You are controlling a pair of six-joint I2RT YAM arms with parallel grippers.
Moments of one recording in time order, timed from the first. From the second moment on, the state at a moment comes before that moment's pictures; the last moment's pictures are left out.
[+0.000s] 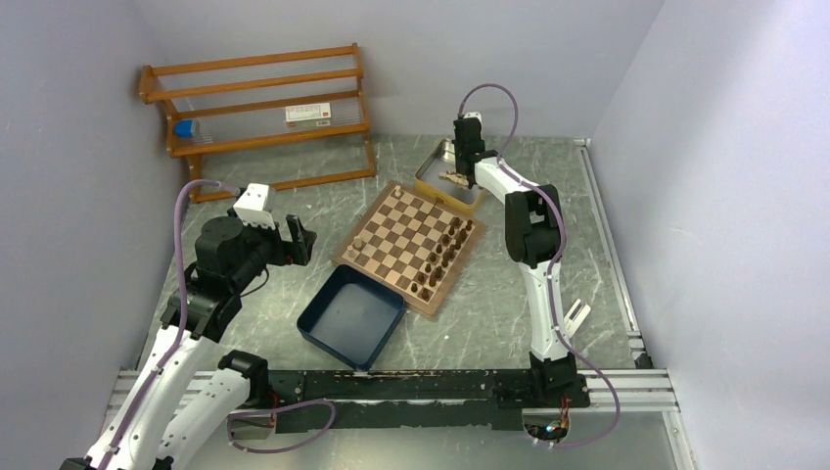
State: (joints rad) left arm -0.31 0.66 0.76 -0.41 0.01 -0.19; right arm 0.28 2.42 1.94 -0.21 0.34 0.05
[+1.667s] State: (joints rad) left arm -0.31 0.63 0.76 -0.41 -0.16 -0.21; right arm 0.81 1.66 1.10 0.03 0.13 0.02
